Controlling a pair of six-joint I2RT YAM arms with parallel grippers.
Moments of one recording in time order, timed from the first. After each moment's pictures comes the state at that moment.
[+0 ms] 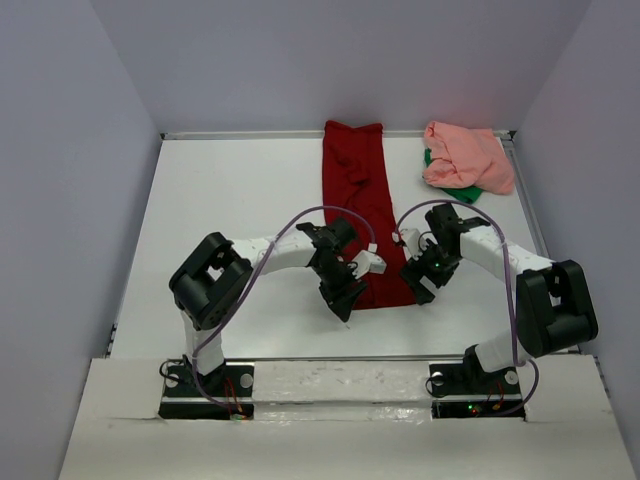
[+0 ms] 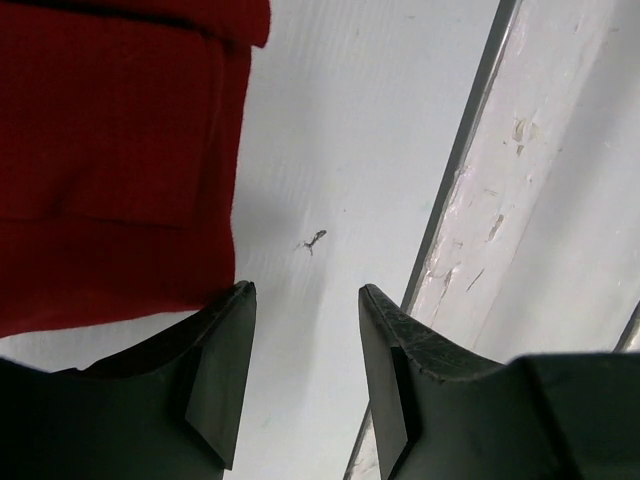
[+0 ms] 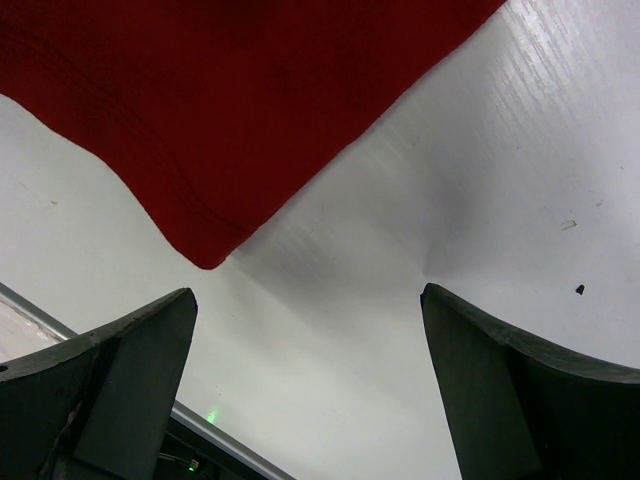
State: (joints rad) left arm -0.85 1.84 1.19 -0.69 0.65 0.24; right arm 0.26 1.48 0.87 -0.83 -0.27 -0.57
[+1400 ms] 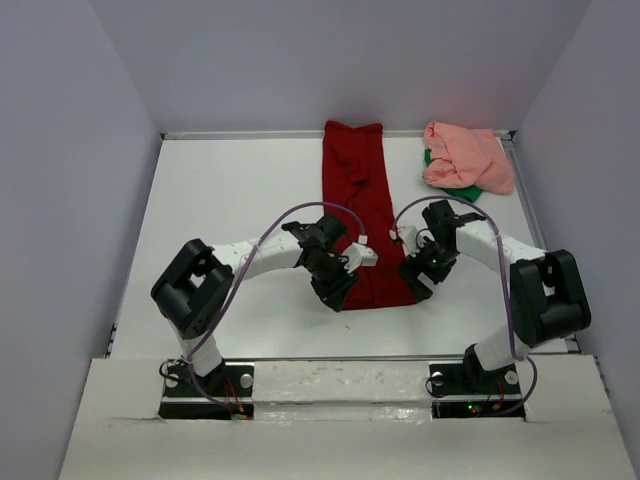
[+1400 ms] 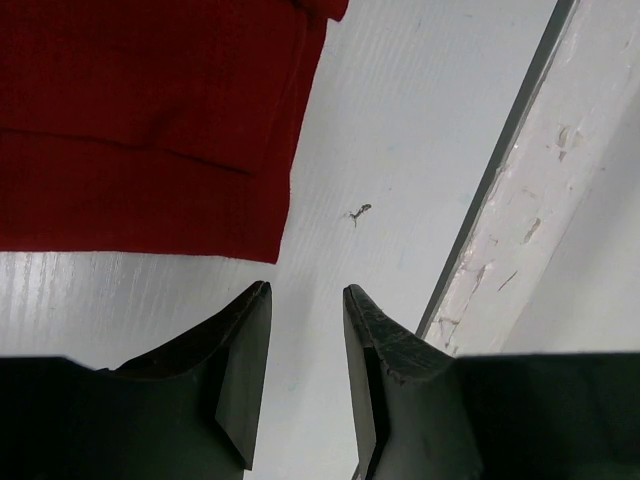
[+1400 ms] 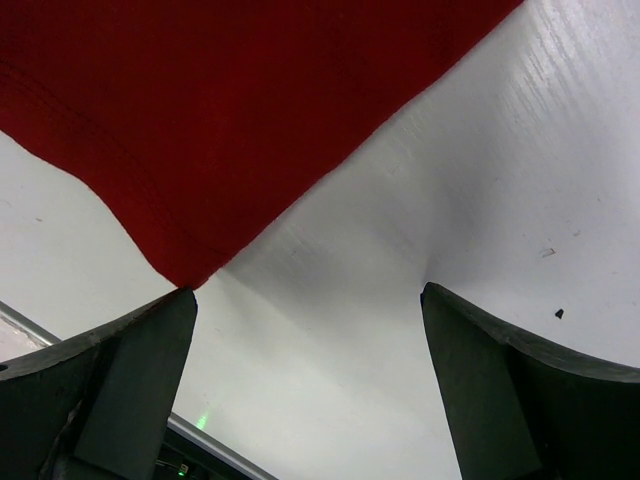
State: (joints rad) left arm -0.83 1.72 1.12 -0.65 0.55 0.21; right arm 0.26 1.54 0.92 -0.82 -0.26 -0.58
